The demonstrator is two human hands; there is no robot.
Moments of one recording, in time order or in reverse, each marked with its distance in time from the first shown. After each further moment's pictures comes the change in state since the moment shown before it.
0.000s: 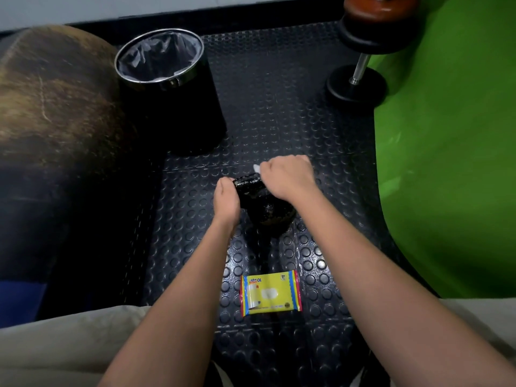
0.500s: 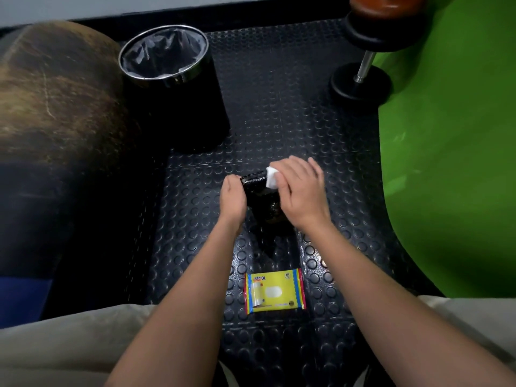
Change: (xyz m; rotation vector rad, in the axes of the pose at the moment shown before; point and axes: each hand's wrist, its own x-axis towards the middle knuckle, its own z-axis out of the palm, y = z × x) left_hand -0.002 0.001 0.001 -0.019 -0.026 0.021; right_hand -0.031 0.039 0.065 0.237 0.526 -0.236
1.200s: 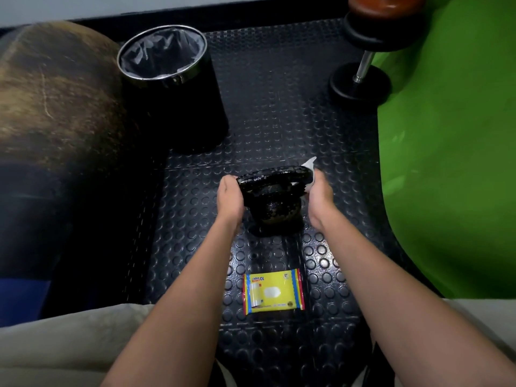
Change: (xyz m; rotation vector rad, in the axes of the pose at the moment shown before) left_hand 0.002 -0.001 -0.002 -0.010 -0.013 -0.059; right_hand 0.014 0.008 -0.014 1.055 -0.100 1.269
